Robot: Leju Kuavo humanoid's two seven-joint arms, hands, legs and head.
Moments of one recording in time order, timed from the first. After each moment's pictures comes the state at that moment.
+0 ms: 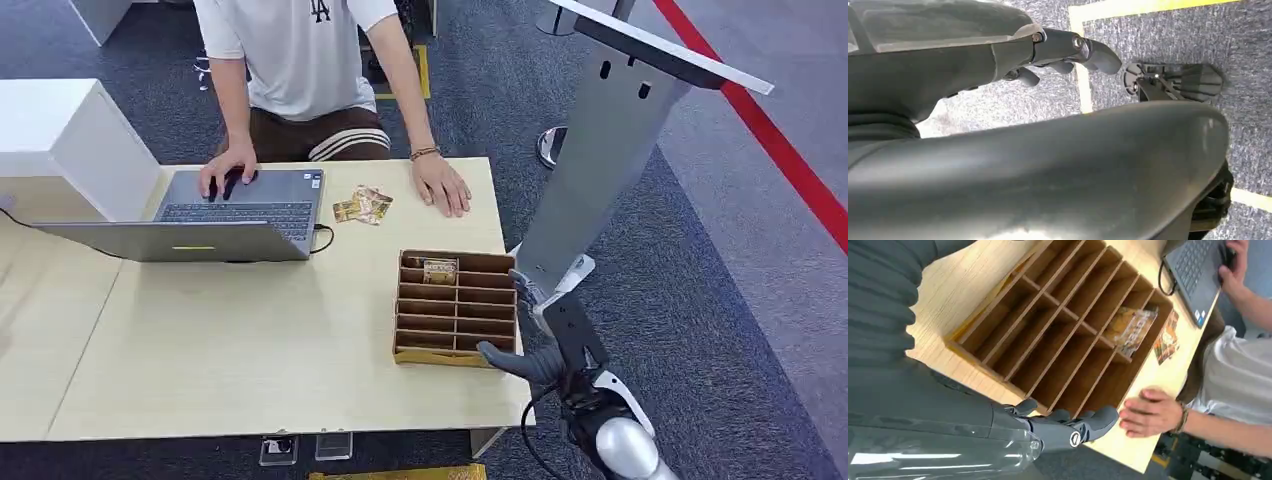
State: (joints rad) left arm -0.10 0.04 -1.12 -0.20 1.23 0.07 -0.02; right arm -0.05 -0.25 0.40 -1.58 -0.01 -0.20 0.01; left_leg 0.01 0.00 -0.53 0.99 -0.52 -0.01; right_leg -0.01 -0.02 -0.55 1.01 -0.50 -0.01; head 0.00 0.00
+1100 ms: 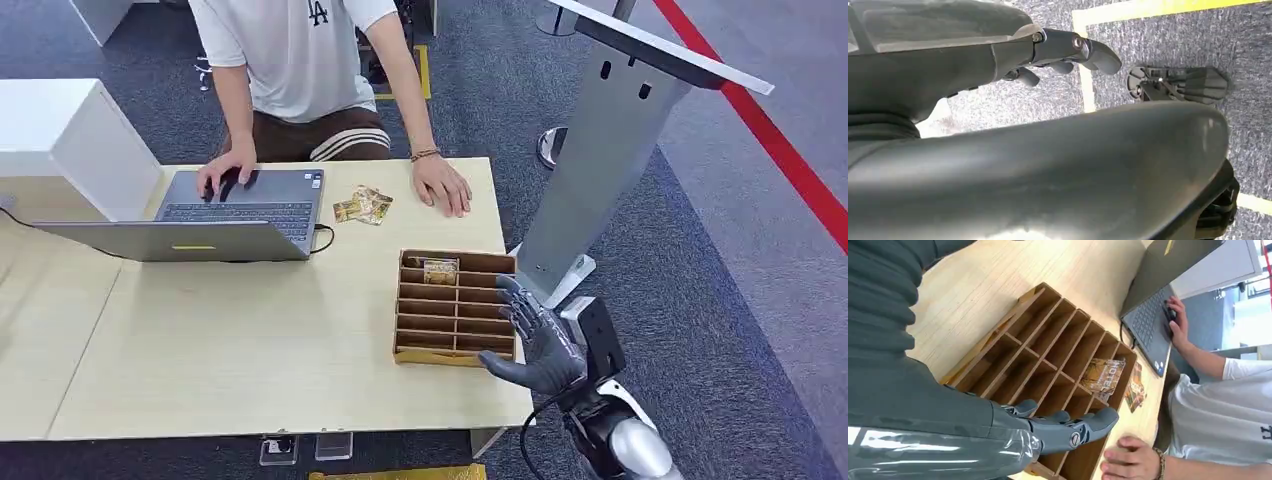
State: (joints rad) left arm -0.11 0.05 -1.12 -0.20 1.22 0.07 0.00; right arm -0.04 -0.26 0.39 -1.57 -0.29 -0.03 -0.11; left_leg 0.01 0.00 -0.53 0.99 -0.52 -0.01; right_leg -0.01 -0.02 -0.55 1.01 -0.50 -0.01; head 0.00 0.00
